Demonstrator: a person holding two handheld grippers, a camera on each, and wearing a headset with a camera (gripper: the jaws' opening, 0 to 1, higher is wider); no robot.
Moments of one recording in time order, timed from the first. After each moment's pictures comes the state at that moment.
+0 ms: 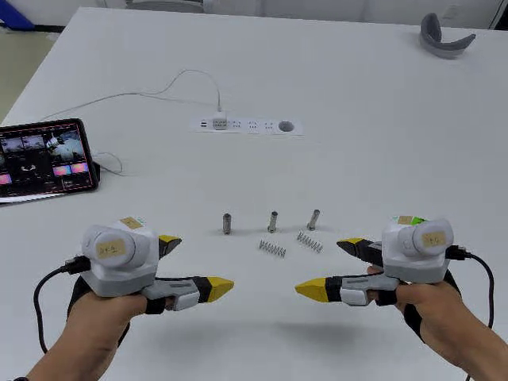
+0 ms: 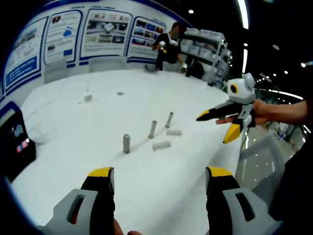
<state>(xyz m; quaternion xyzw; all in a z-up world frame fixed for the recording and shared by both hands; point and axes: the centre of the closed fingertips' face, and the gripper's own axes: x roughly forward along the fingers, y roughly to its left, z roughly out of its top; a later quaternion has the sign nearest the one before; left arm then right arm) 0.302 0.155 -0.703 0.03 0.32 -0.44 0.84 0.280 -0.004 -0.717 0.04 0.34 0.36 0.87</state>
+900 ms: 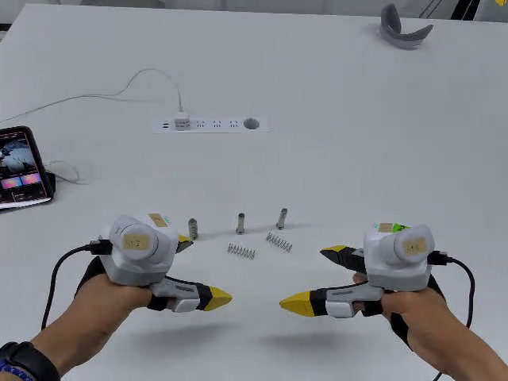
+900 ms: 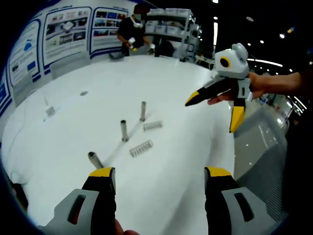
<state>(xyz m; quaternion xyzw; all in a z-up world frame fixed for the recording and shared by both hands) 0.303 0.090 -0.734 0.13 0.34 -0.55 0.75 0.260 -0.024 -0.722 0.04 0.36 0.36 0.86</state>
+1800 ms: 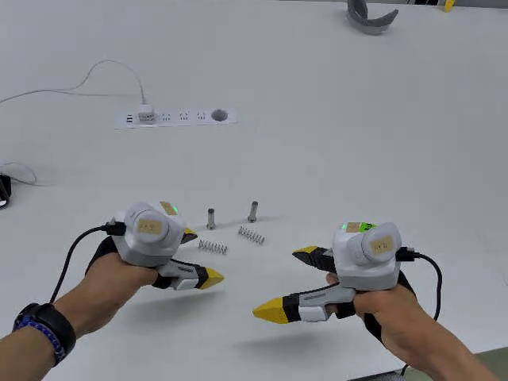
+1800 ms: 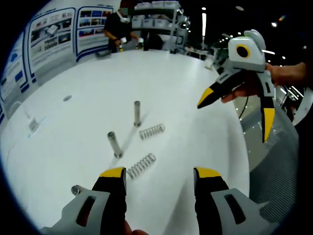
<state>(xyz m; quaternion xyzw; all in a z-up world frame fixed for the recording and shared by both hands) 0.326 0.044 -0.766 0.17 0.33 -0.58 0.72 0.244 -0.020 -0.728 0.04 0.37 0.37 0.85</state>
